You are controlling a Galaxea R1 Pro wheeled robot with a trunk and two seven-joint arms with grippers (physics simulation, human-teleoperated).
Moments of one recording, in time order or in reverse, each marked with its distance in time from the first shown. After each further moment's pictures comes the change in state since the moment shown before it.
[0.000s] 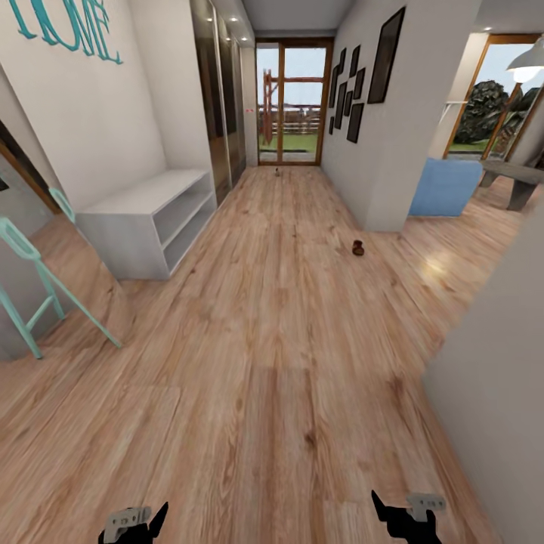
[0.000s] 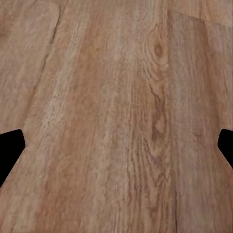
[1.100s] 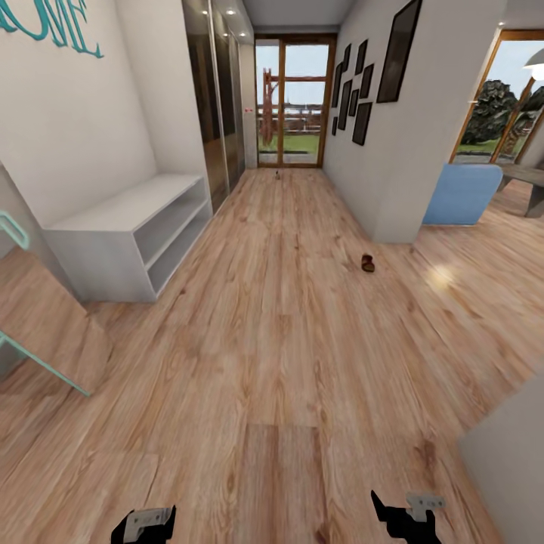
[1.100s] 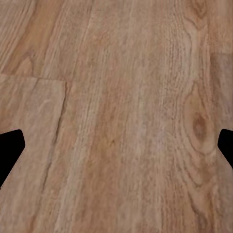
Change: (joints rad) left arm 0.000 -0.069 -0.133 0.007 -0.137 -0.034 0.377; right arm 0.000 0.002 0.001 0.000 0.000 -0.001 0.000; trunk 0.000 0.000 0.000
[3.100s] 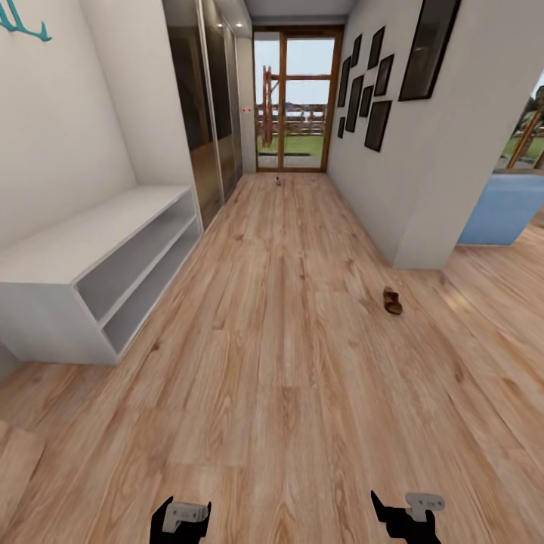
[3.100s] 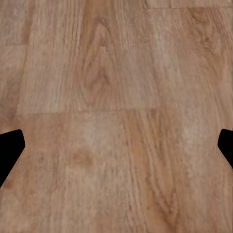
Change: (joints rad) left arm -0.005 -0.043 -0.257 -0.005 0.025 0.000 0.048; right arm 0.000 0.000 0.000 0.000 0.006 0.001 0.000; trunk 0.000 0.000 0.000
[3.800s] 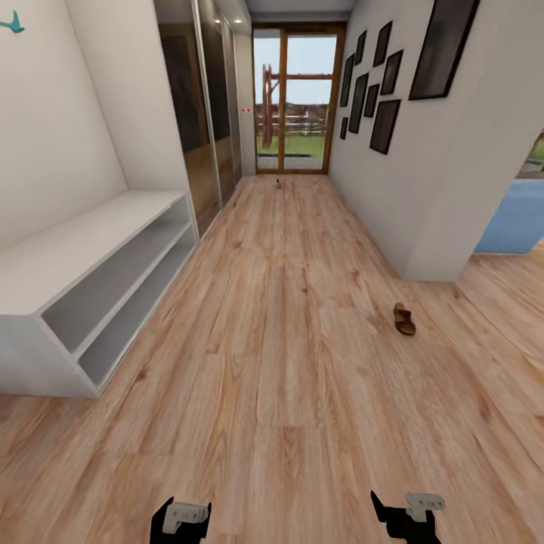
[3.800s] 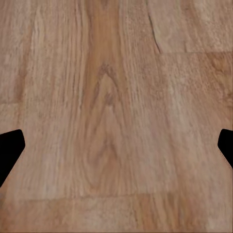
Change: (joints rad) left arm 0.000 -0.002 0.003 0.005 0.001 0.000 0.002; right arm 0.000 0.000 0.000 0.000 0.000 0.000 0.001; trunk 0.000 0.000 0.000
